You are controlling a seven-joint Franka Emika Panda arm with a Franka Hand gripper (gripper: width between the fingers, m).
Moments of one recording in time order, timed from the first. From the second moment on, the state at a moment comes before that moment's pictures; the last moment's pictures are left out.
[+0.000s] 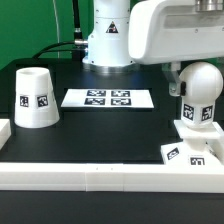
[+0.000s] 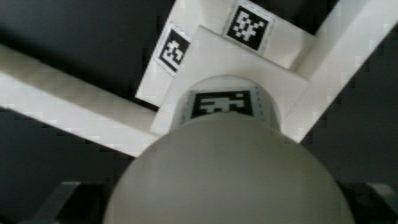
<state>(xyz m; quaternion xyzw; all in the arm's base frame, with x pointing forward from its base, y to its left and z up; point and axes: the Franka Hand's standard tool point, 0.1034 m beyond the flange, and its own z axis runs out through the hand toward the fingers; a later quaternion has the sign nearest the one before) 0.623 0.085 0.117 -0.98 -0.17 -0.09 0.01</state>
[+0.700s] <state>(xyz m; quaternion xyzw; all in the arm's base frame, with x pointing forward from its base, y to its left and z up) 0.625 0.077 0.117 -0.99 0.09 -0.08 0.04</state>
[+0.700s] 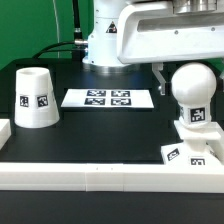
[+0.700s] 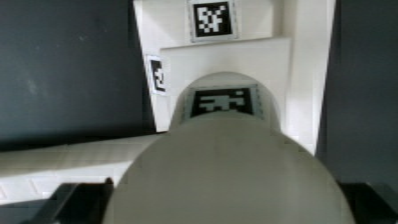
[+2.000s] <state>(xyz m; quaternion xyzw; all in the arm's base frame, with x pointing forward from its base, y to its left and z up) 0.622 0.095 0.114 -0.80 0.59 0.03 0.09</state>
